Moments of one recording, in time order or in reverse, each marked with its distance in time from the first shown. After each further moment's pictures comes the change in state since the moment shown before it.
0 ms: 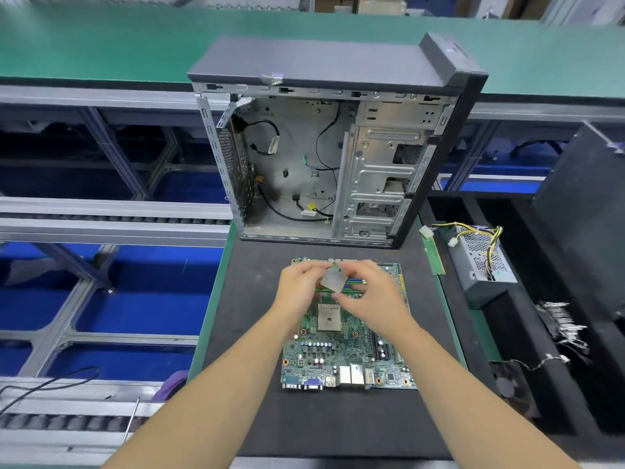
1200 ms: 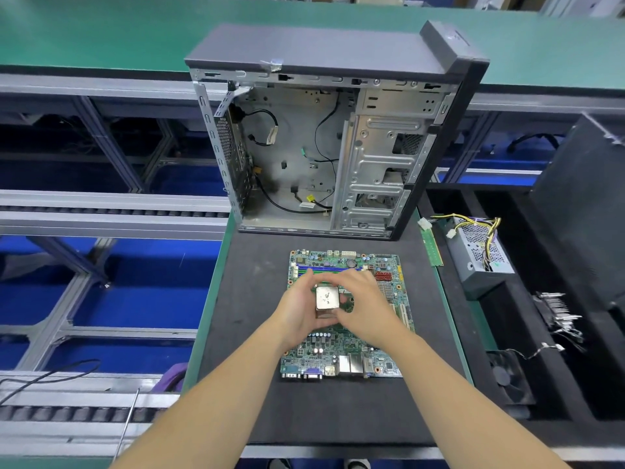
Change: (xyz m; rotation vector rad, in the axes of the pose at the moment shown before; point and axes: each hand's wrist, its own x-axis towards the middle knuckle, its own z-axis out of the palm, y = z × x) left_hand -0.018 -0.036 -0.006 -0.394 -0.344 -0.381; right_hand -0.020 0.001 0.015 -0.185 -0.180 -0.009
